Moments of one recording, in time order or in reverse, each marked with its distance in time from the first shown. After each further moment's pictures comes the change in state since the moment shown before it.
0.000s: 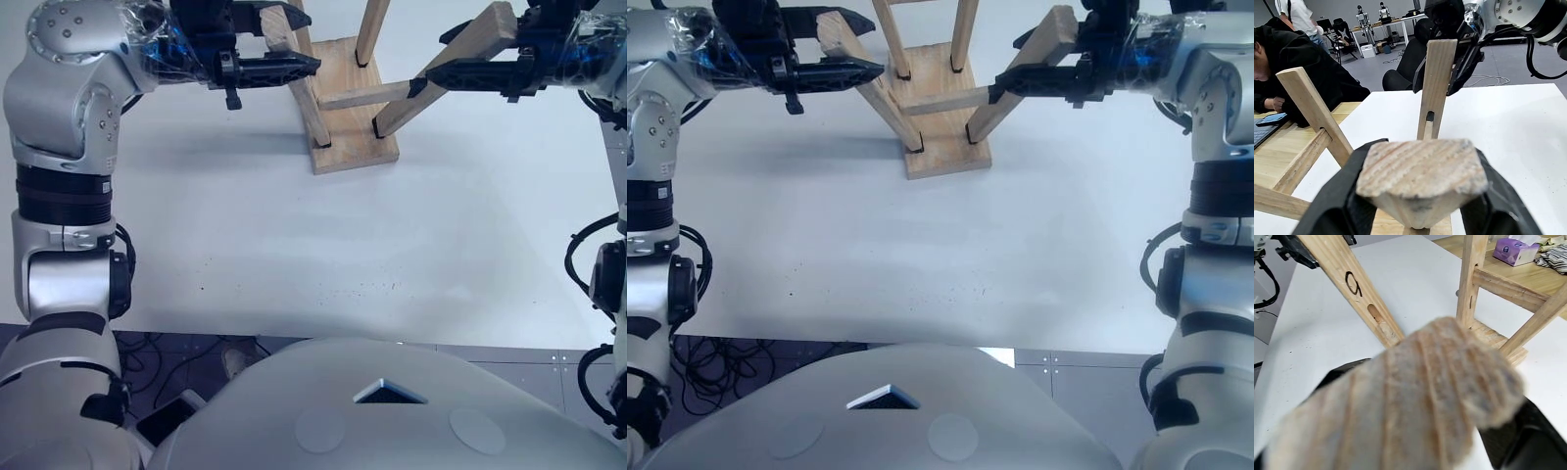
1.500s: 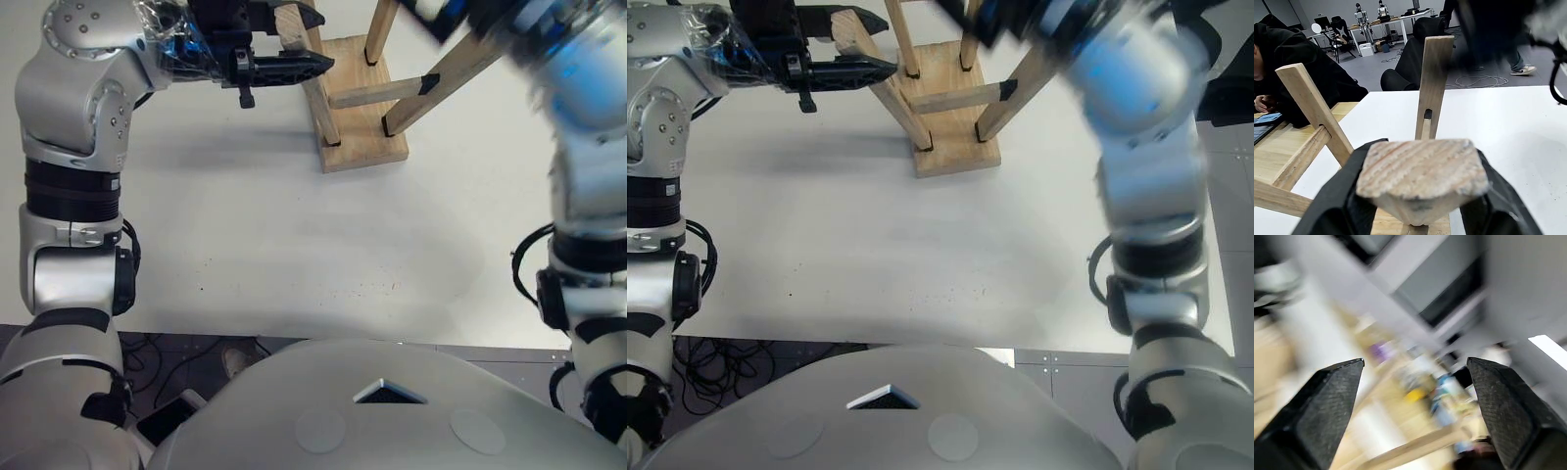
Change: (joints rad) left arm -0.010 -0.013 -0.028 -0.012 -0.004 0.031 0.043; right arm 0.210 0.159 0.233 -0.694 -0.501 -0.278 -0.661
